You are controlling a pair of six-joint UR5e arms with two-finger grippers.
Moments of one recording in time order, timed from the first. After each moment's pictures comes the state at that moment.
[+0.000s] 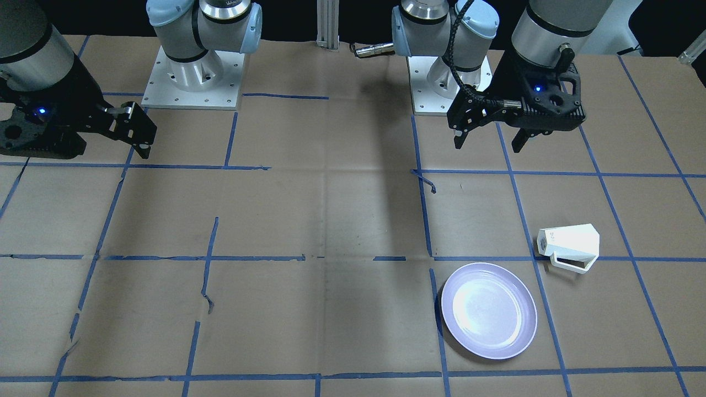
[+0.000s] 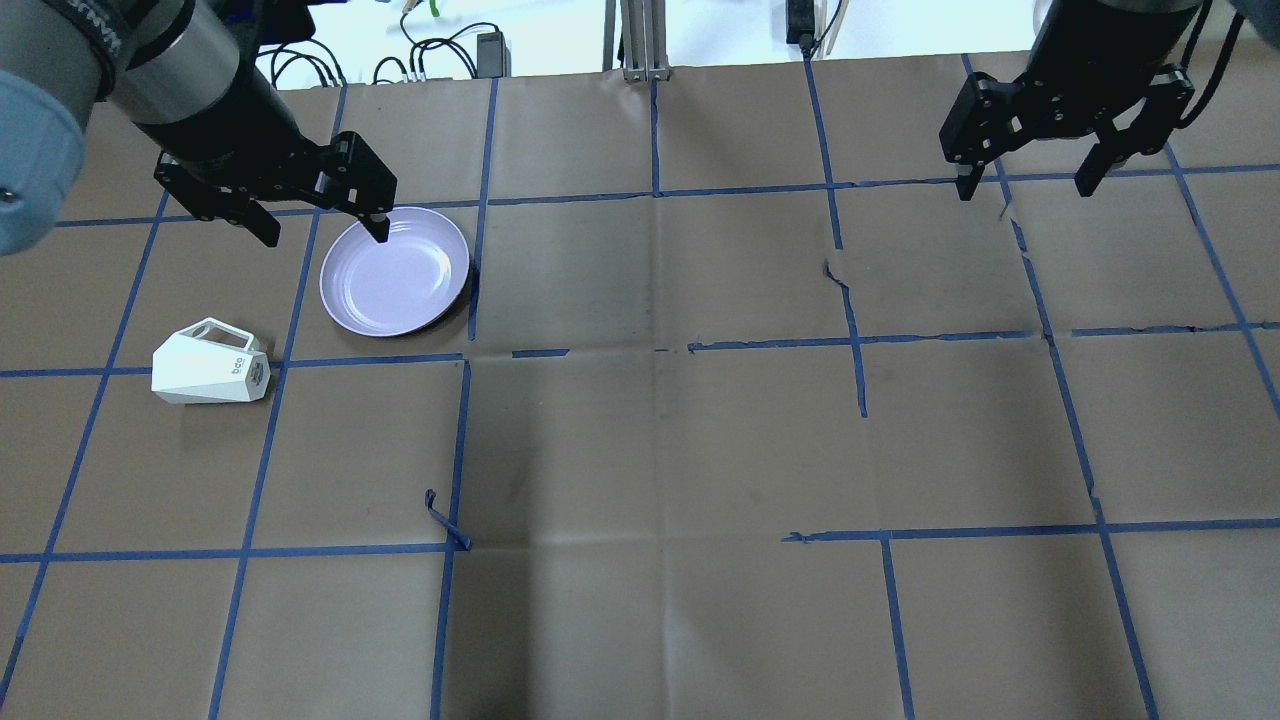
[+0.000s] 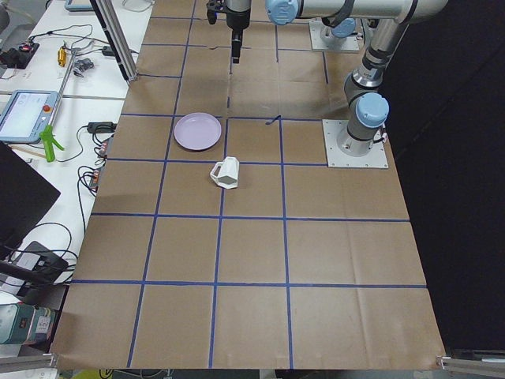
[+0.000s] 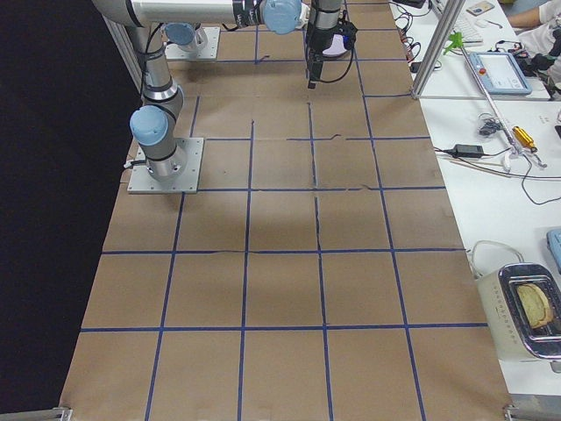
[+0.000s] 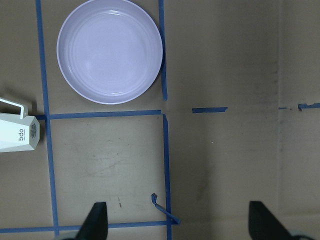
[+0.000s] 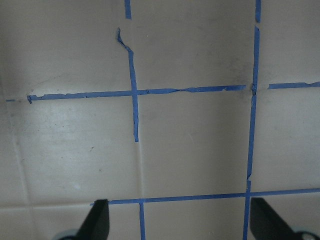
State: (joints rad) left arm -1.53 -1.55 -1.58 -1.53 1.54 0.07; right arm 1.47 -1.48 1.43 -1.44 -1.60 -0.06
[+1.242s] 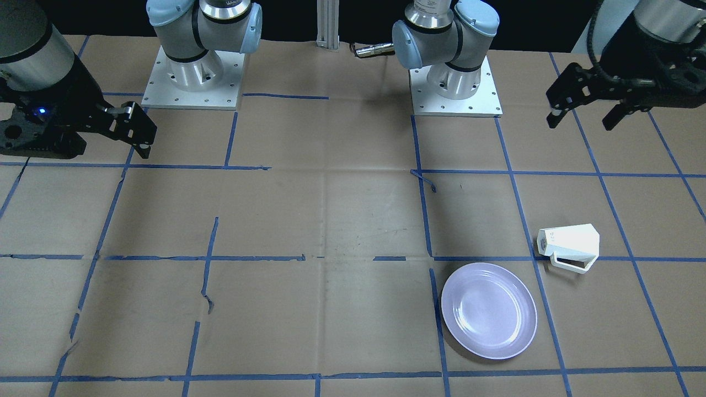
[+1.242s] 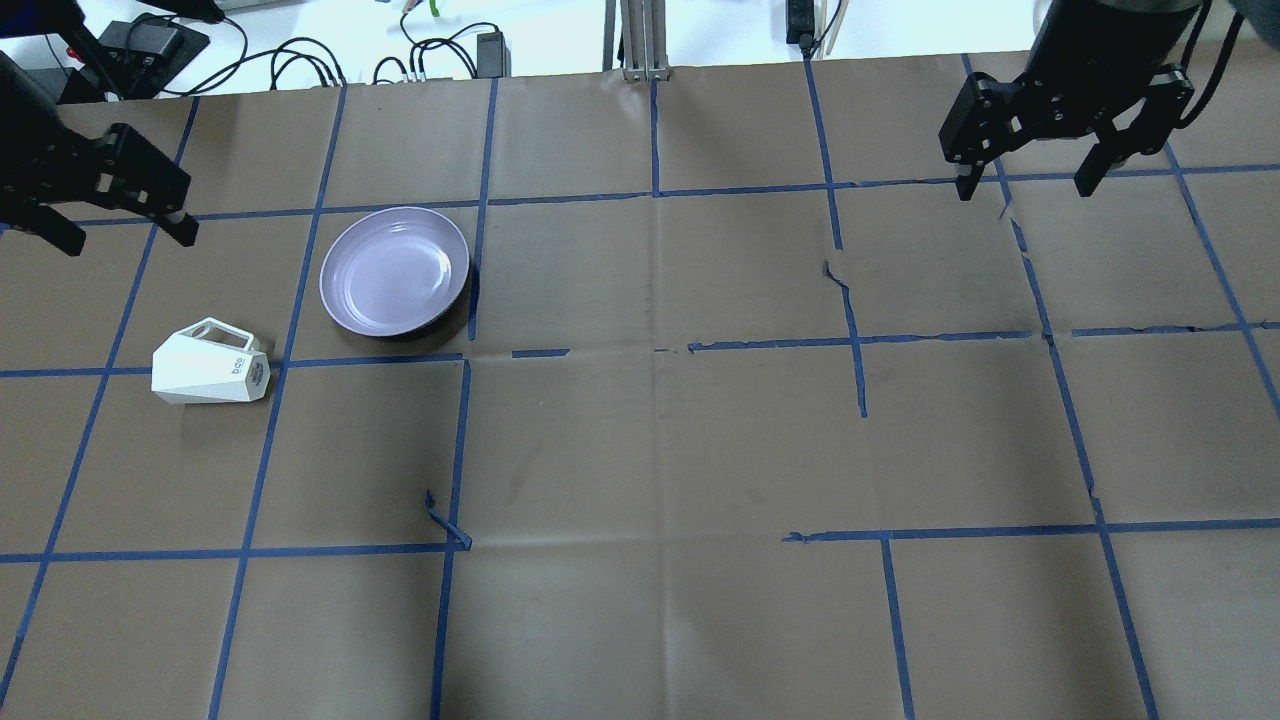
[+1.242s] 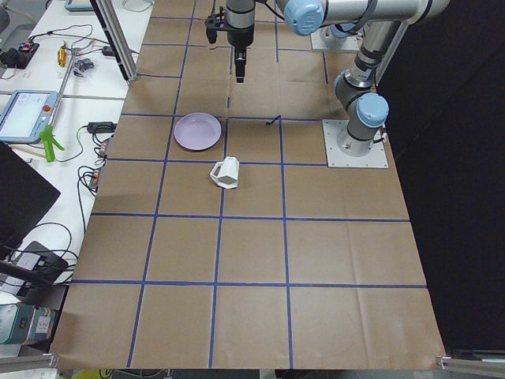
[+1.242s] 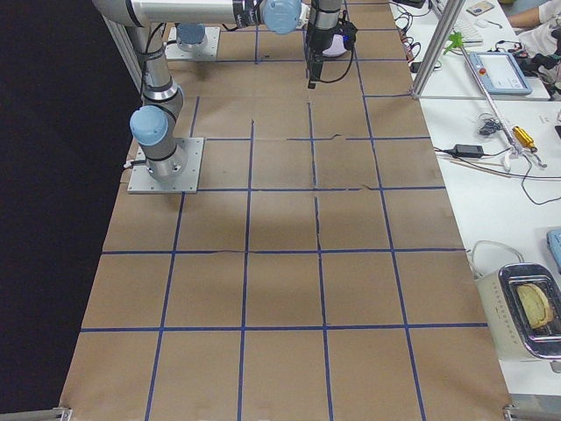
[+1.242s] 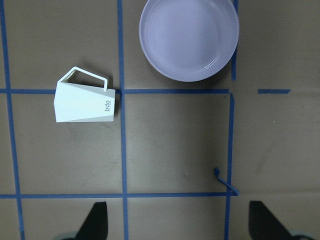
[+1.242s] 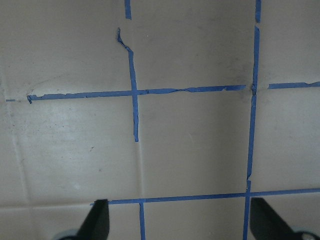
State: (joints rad) left arm -1.17 -1.50 -1.52 -1.72 1.54 0.40; right arm 1.47 -1.48 1.43 -1.44 -1.60 -0.06
